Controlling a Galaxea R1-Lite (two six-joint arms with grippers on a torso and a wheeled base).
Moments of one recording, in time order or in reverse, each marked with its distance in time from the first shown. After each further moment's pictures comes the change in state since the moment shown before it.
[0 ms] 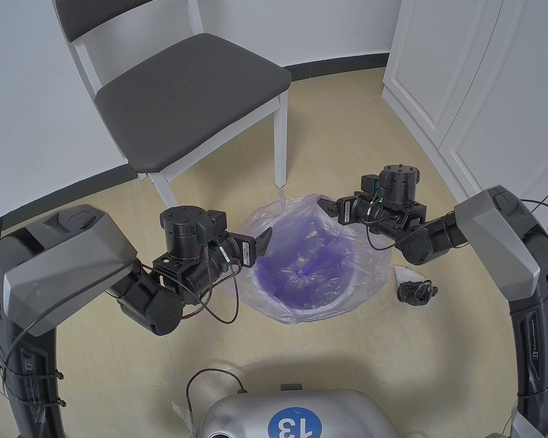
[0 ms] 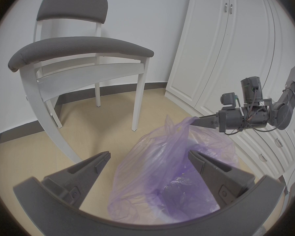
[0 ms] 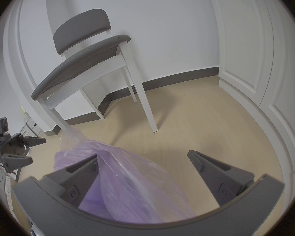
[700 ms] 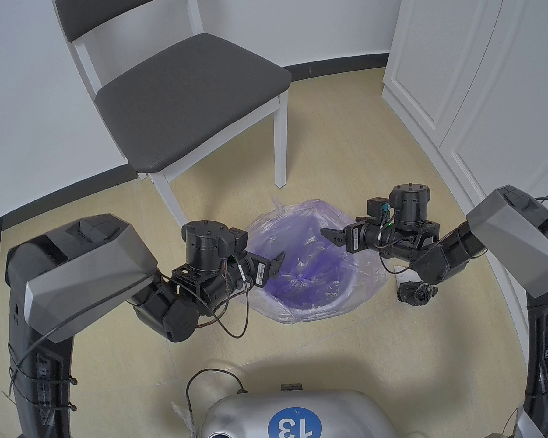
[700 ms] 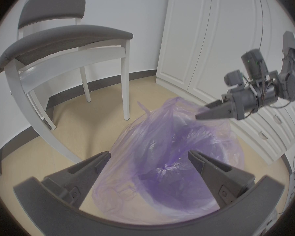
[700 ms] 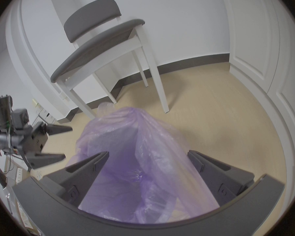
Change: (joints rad) left arm -0.030 0.072 -0.054 0.080 0.007 0.119; right arm -0.008 -0.129 0.324 -0.090 0.099 -0.024
